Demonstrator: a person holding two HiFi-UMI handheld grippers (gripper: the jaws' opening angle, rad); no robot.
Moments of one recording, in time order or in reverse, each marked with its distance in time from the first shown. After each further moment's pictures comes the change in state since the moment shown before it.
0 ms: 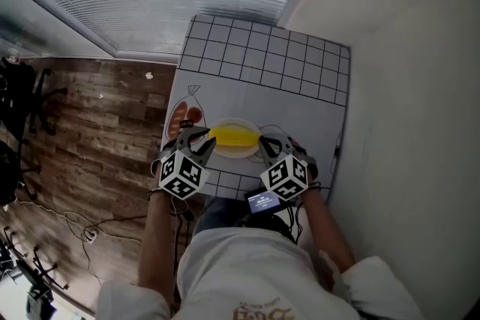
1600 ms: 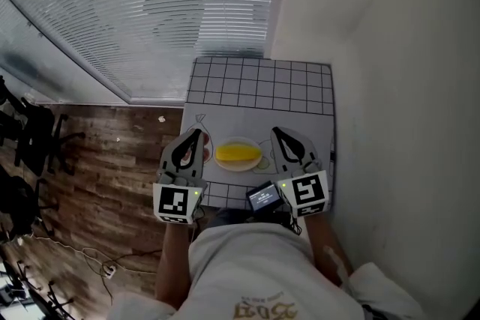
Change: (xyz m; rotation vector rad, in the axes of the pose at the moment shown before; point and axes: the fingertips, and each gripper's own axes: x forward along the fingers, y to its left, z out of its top) left arm -0.179 0.041 0.155 -0.182 -0.617 0.433; right arm -0.191 -0.061 0.124 0.373 -0.612 -0.395
